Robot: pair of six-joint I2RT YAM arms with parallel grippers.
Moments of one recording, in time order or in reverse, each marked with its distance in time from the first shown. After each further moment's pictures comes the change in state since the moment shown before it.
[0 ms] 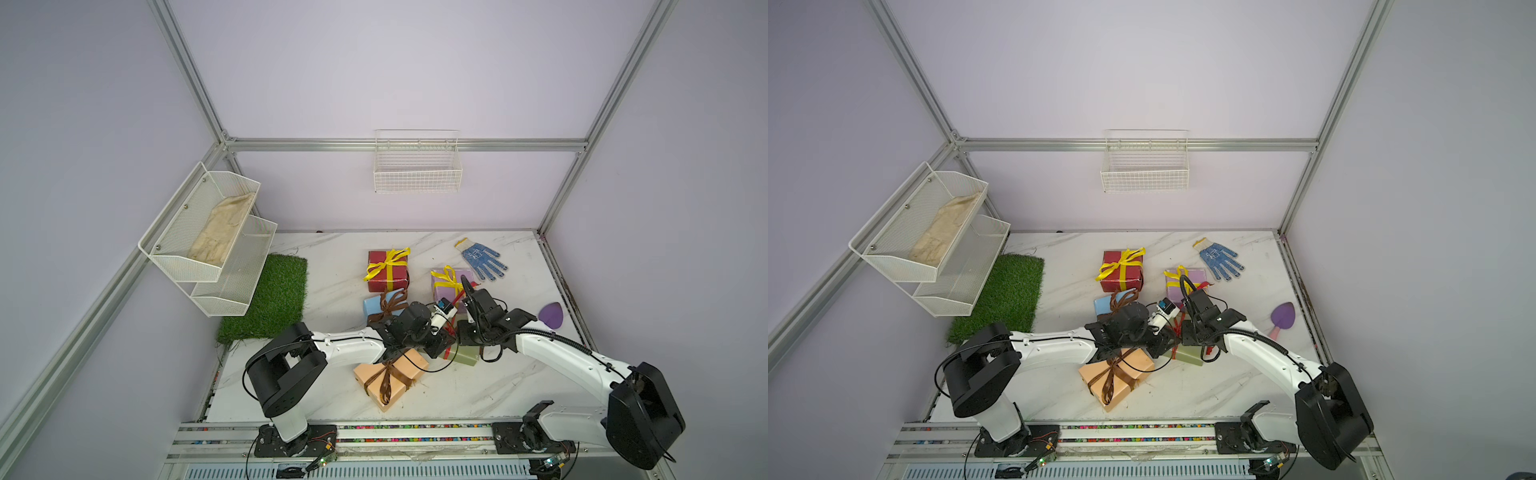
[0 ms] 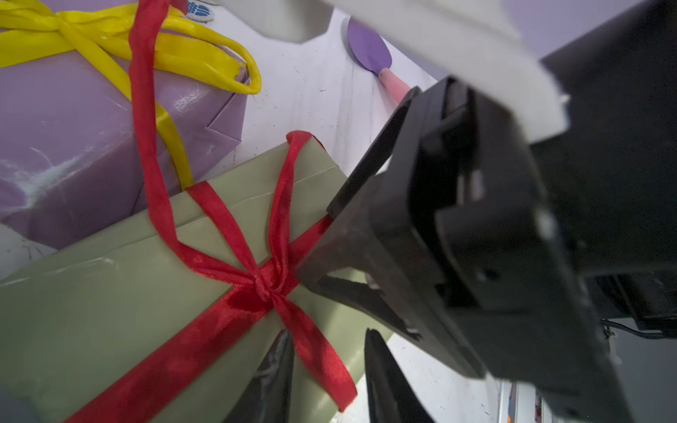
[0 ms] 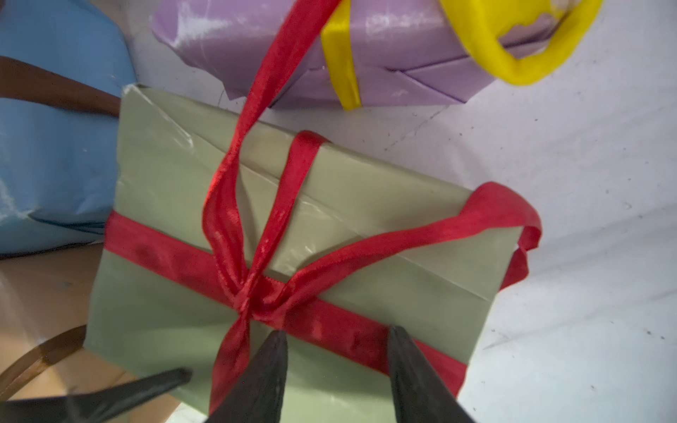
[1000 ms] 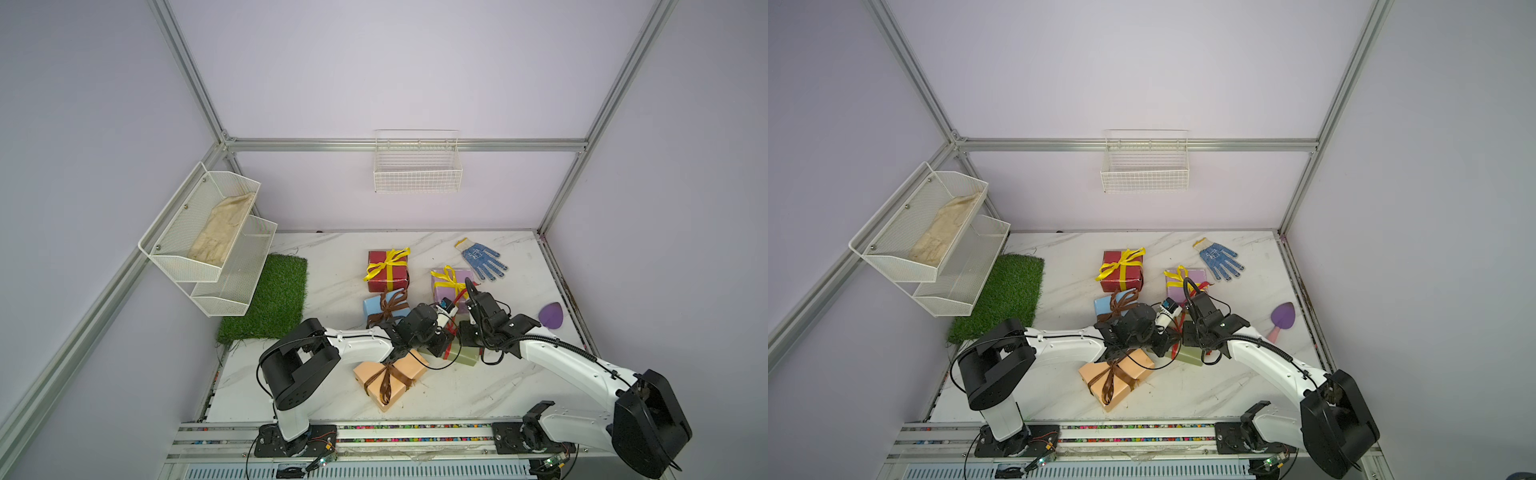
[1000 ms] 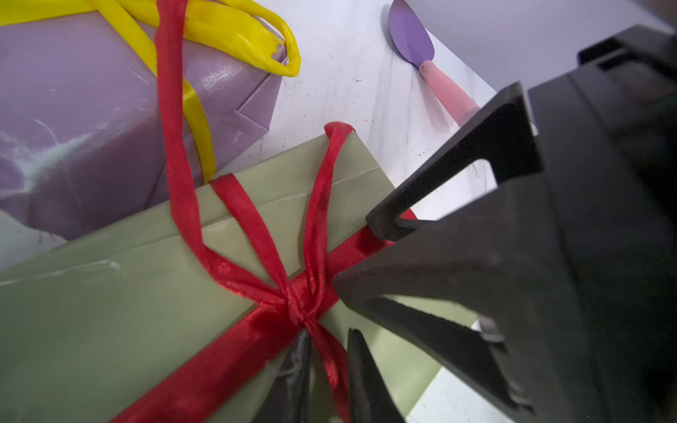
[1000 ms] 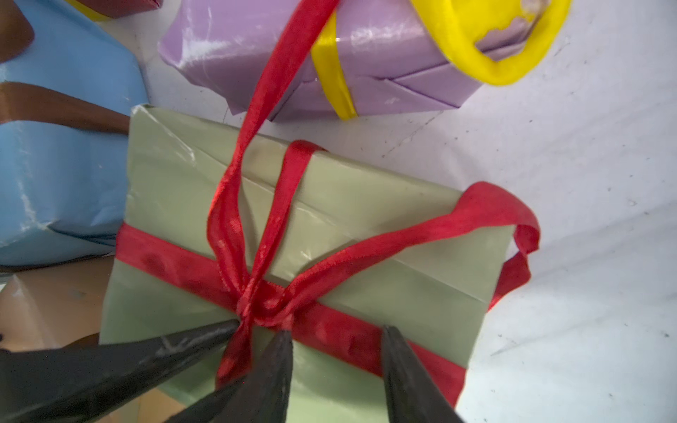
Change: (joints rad) left arm -0.020 0.066 0.042 -0.007 -0.079 -0.041; right arm 0.000 -0.045 -0.049 0.051 0.009 0.035
